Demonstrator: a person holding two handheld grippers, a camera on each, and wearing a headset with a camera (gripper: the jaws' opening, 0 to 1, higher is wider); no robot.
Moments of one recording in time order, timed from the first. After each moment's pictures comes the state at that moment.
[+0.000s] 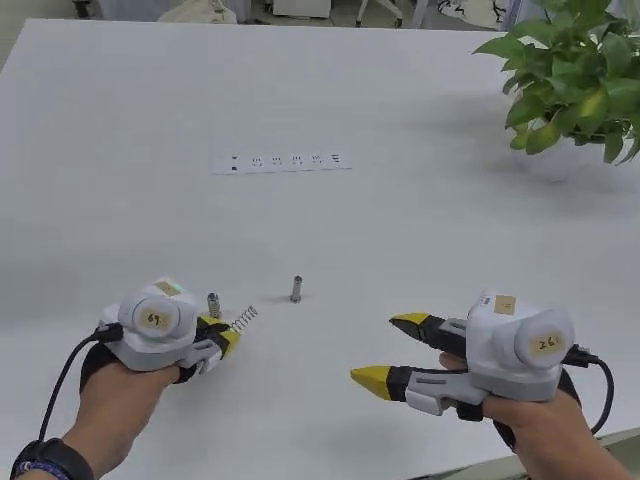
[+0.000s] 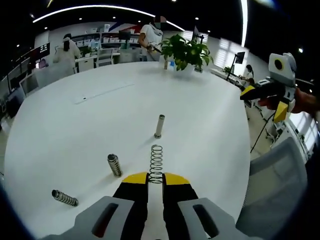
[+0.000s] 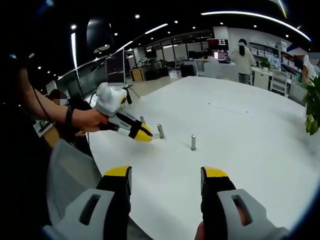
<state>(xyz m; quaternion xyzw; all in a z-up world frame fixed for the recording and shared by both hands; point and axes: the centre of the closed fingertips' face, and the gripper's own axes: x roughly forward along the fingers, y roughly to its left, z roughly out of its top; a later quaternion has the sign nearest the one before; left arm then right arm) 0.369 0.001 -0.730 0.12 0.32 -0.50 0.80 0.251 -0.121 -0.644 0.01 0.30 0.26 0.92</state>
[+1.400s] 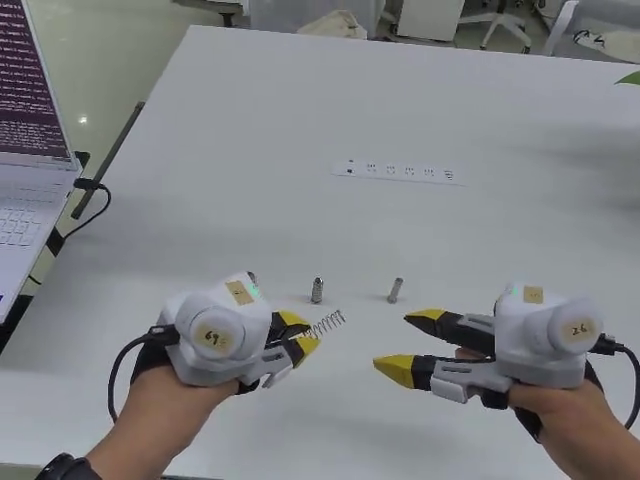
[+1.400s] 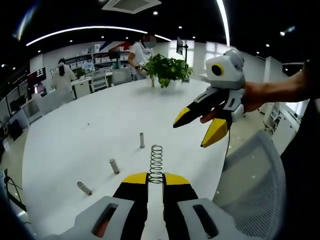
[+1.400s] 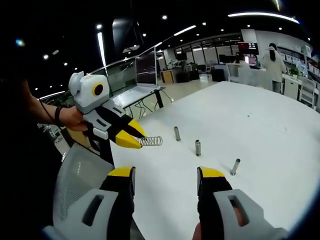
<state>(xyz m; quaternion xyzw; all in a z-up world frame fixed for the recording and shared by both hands) 0.298 0.041 -0.645 0.15 0.24 -0.53 0.80 0.280 -0.029 -0.640 0.02 0.27 0.39 0.88</state>
